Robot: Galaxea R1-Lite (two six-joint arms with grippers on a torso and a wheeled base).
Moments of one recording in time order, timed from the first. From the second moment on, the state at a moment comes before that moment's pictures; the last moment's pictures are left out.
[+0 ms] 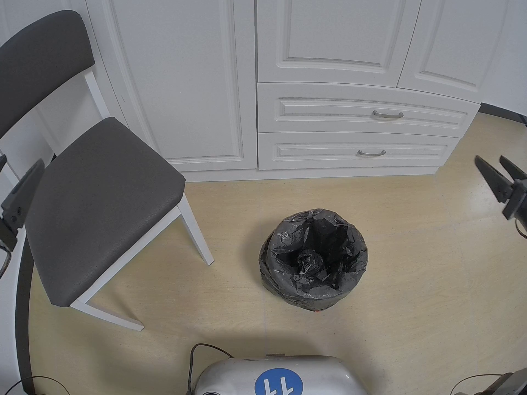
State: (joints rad) left arm -0.21 0.84 -0.42 -0.68 0.05 0.09; right arm 0.06 1.13 -0.41 -0.94 0.16 0.09
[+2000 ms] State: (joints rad) left arm 0.00 0.01 -0.02 -0.05 0.16 -0.09; right arm 0.00 0.01 -0.02 -0.06 0.10 0.04
